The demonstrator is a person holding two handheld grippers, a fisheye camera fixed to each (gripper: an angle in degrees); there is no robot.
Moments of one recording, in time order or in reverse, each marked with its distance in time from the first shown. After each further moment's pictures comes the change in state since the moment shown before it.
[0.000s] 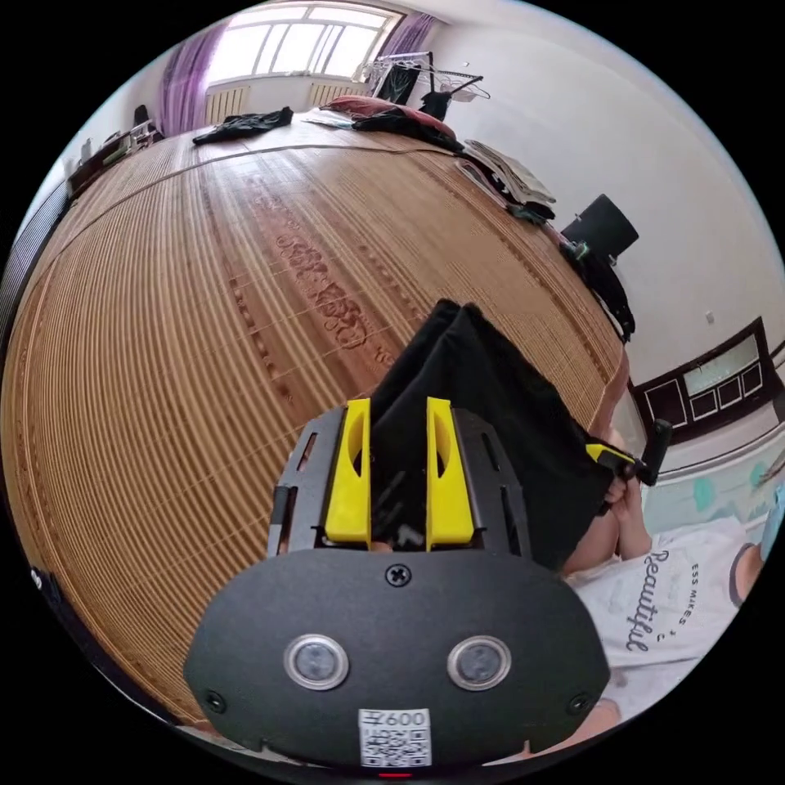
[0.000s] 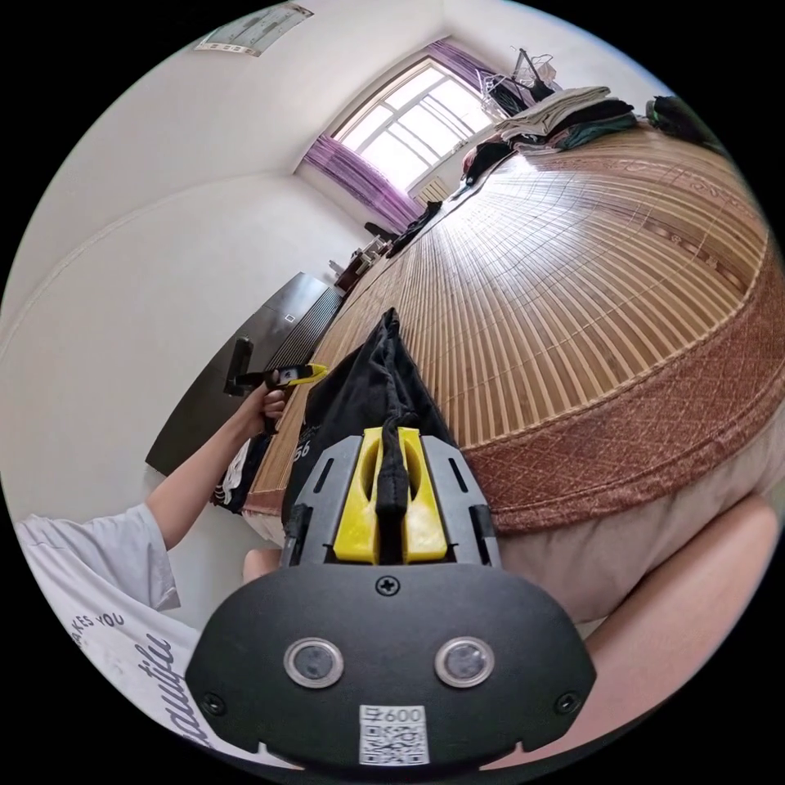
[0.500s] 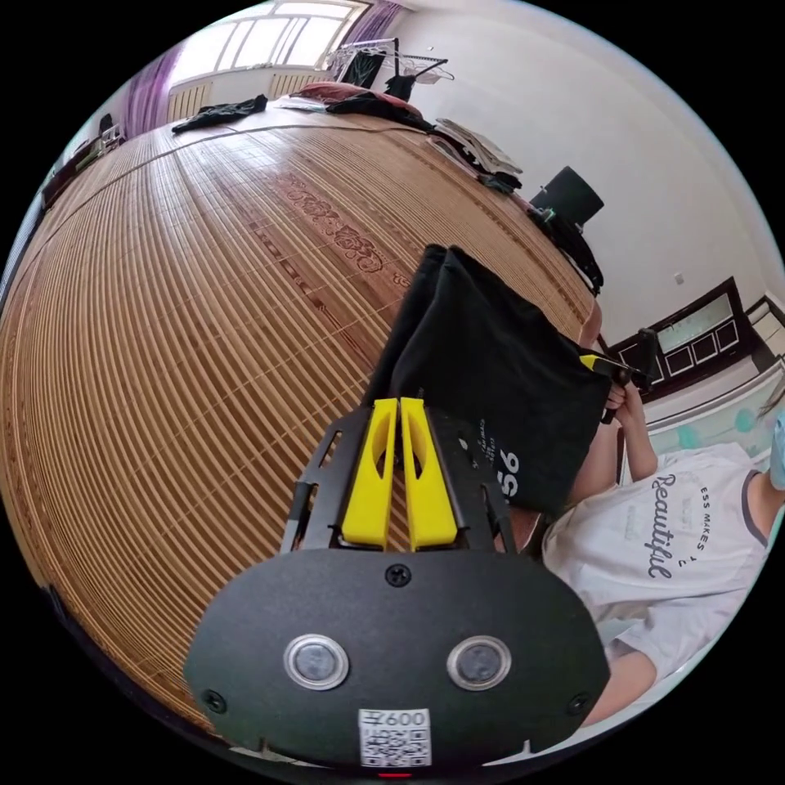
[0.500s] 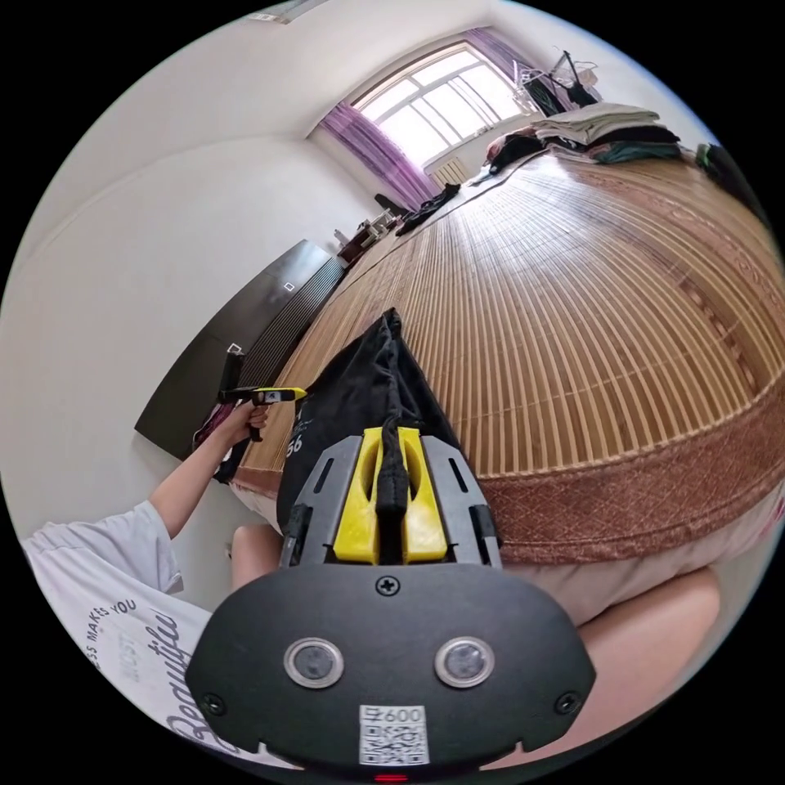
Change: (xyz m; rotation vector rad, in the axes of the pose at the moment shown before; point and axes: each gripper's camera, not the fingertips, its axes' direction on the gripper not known) left arm -0.069 0.080 -0.027 -0.058 0.089 0.102; right arm -0.042 -0.027 -0.001 -0.109 0.051 -0.103
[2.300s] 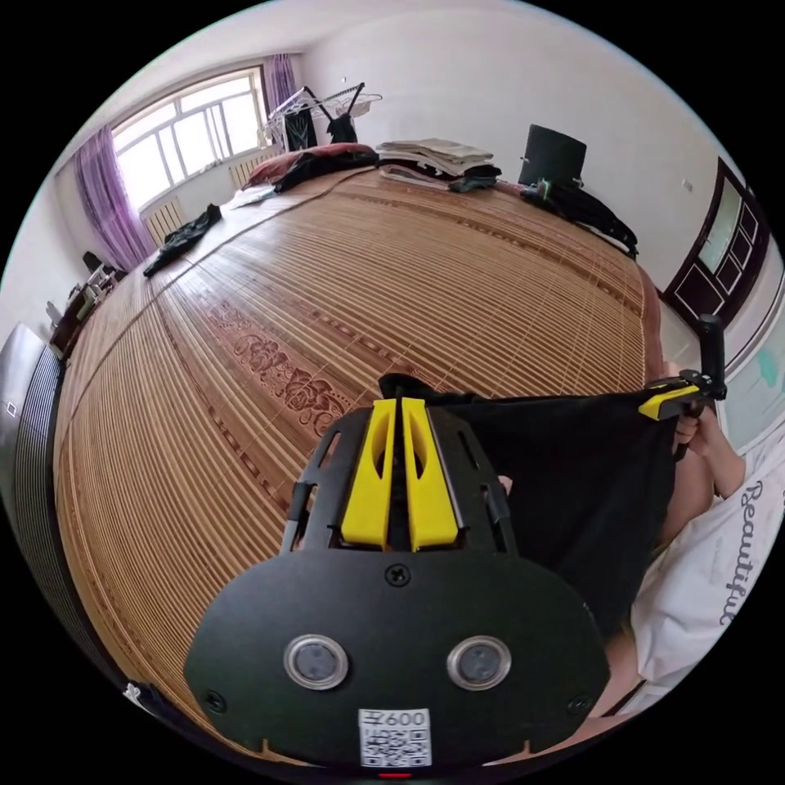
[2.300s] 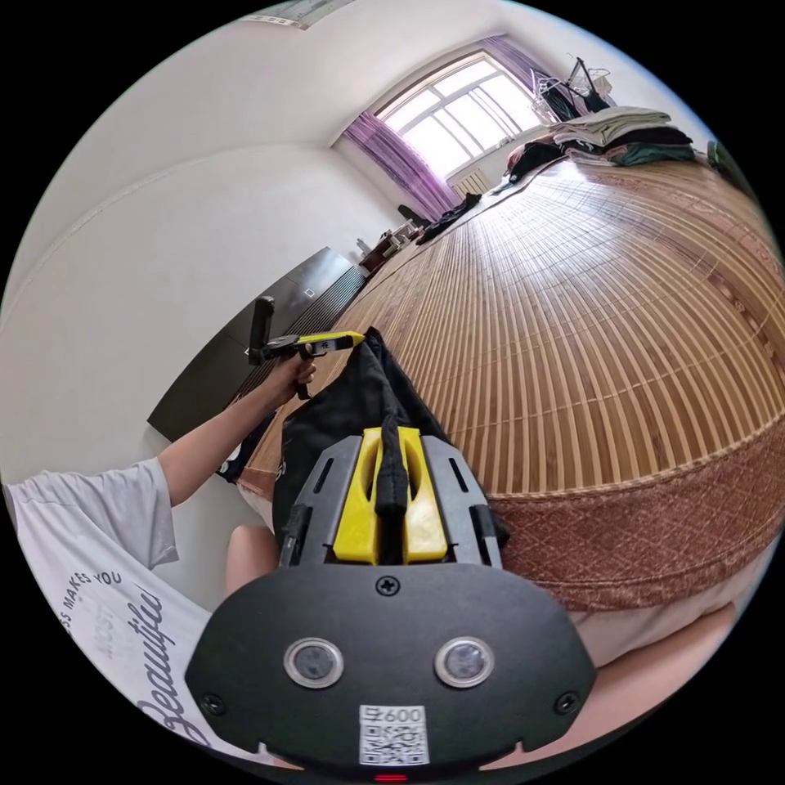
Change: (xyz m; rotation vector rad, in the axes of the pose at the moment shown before) left arm 0.087 -0.061 0.103 0.121 -0.323 0.291; right arm 0.031 0.050 -0.023 0.051 -0.079 -0.036
